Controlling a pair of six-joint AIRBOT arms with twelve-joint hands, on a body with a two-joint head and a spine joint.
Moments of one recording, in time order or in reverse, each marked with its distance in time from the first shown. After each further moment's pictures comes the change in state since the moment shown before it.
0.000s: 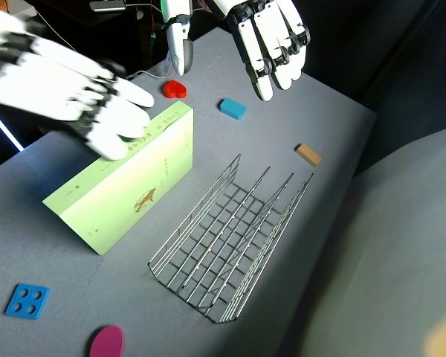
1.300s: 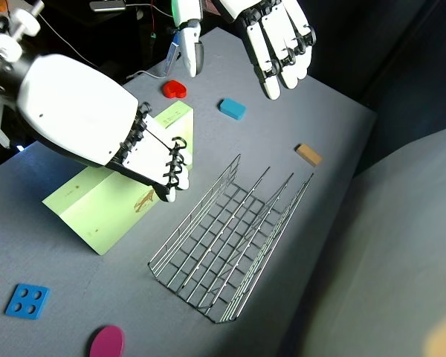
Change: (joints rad) left arm 0.020 0.005 0.026 -0.001 -0.006 0.023; right arm -0.002 -0.317 0.305 0.417 -0.108 -0.178
